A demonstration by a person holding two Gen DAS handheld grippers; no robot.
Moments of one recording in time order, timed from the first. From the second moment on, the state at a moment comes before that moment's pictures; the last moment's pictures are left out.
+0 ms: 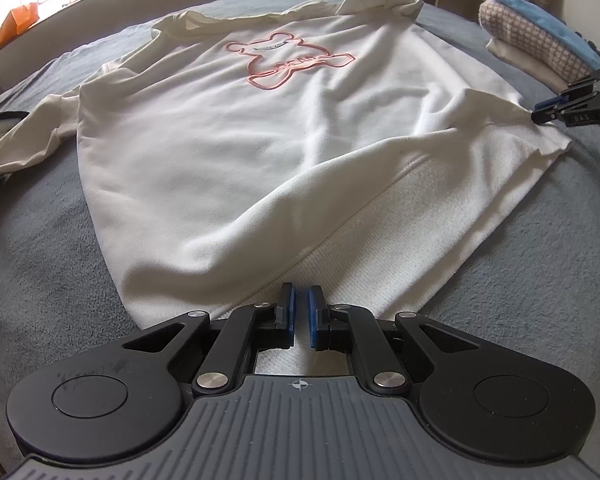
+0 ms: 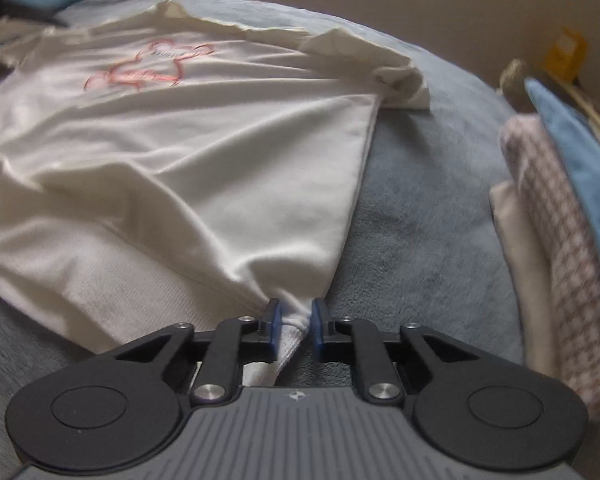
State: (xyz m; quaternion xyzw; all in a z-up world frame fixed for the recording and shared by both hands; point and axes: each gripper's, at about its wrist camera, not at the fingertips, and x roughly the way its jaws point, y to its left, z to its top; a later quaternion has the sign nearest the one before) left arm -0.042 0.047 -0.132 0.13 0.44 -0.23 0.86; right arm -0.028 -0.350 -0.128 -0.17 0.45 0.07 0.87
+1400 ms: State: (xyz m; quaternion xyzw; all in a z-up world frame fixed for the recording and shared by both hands) left arm -0.068 0.059 -0.118 0.17 0.42 -0.30 0.84; right arm -0.077 -0.319 -0.084 -0.21 0.42 0.18 0.86
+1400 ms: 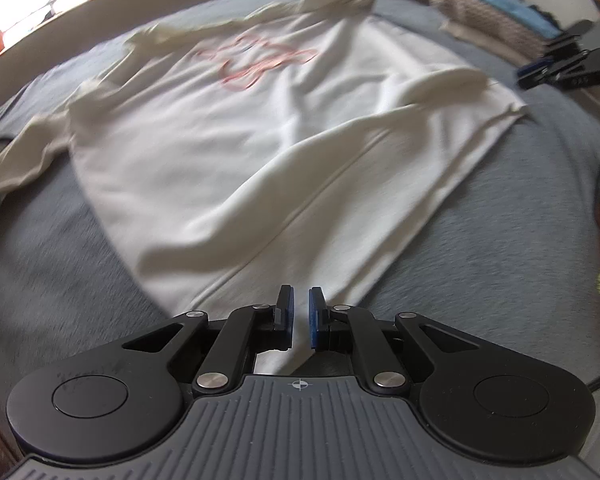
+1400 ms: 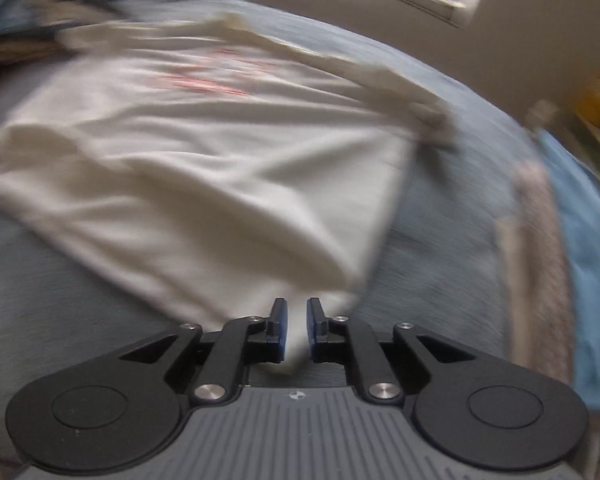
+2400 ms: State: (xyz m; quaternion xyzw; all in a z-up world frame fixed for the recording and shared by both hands) left arm -0.081 0.041 -0.133 0.25 0.38 -0.32 0.83; right arm -0.080 -0.205 -0.137 -0.43 0.34 0.36 0.76
